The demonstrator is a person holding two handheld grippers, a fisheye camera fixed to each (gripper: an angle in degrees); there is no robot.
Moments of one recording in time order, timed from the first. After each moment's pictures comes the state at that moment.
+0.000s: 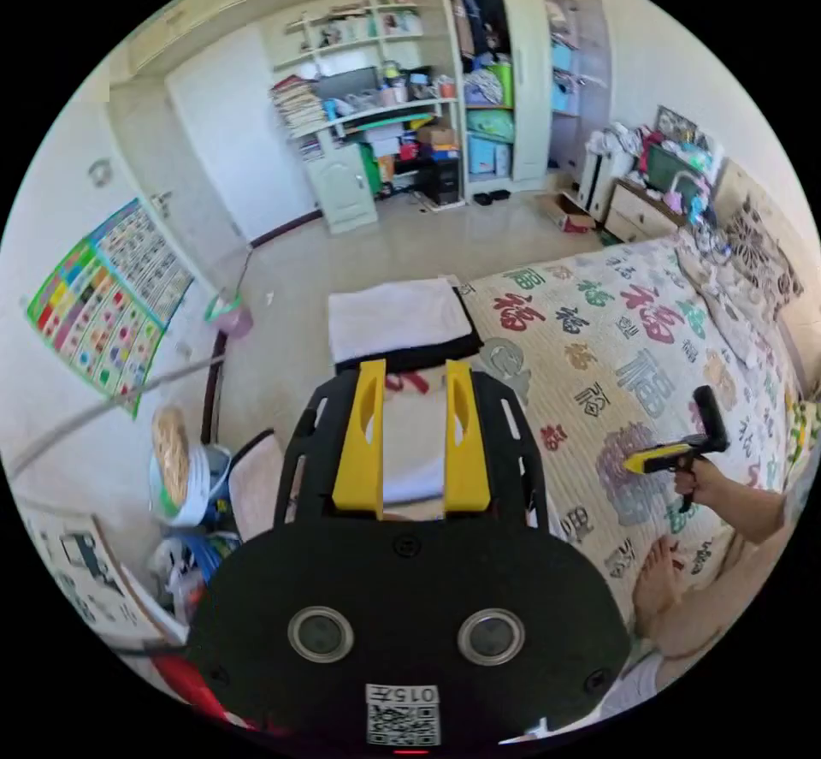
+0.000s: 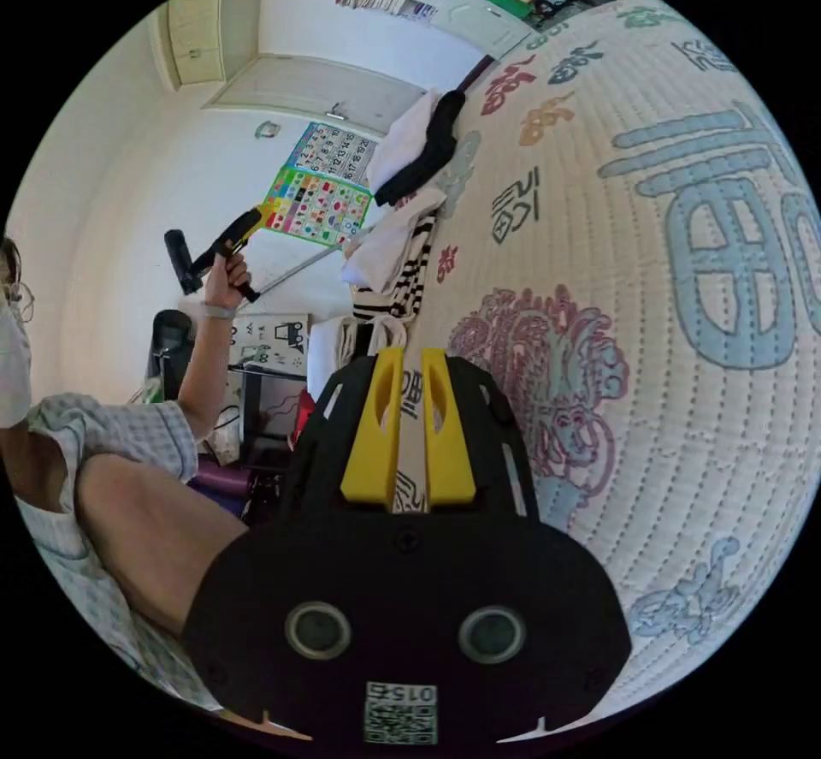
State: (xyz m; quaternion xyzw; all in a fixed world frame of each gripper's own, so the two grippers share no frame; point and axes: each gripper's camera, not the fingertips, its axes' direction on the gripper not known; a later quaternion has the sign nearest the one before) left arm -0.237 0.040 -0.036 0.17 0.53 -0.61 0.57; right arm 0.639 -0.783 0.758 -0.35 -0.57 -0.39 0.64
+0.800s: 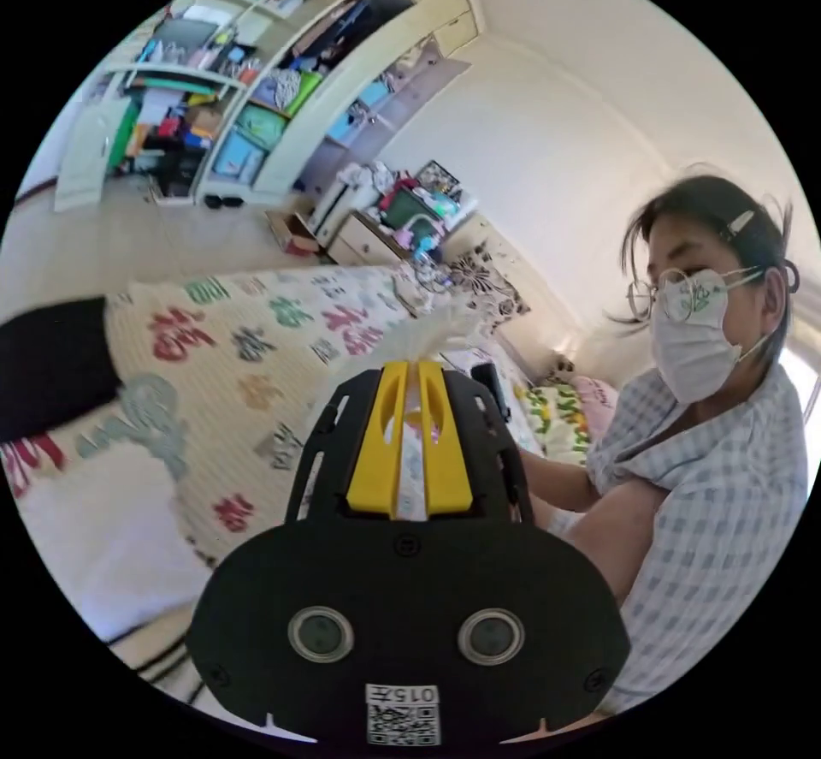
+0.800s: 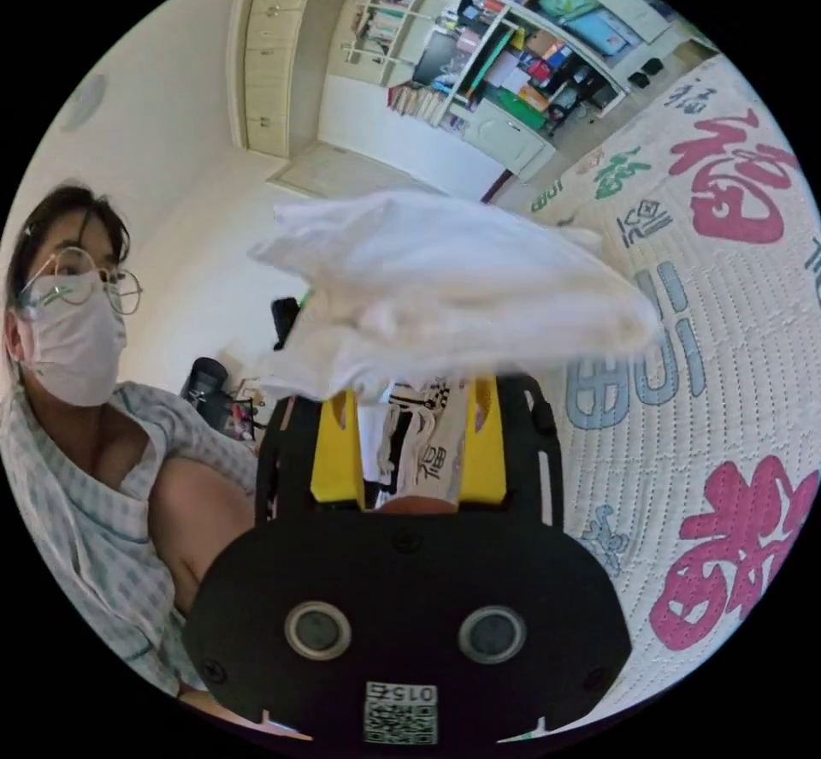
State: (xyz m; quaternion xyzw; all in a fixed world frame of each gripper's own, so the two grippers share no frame) left arm -0.208 -0.024 -0.122 0.50 0.71 -0.44 0.21; right arm 0.699 -0.786 0.673 -0.21 -0.67 -0.30 0.65
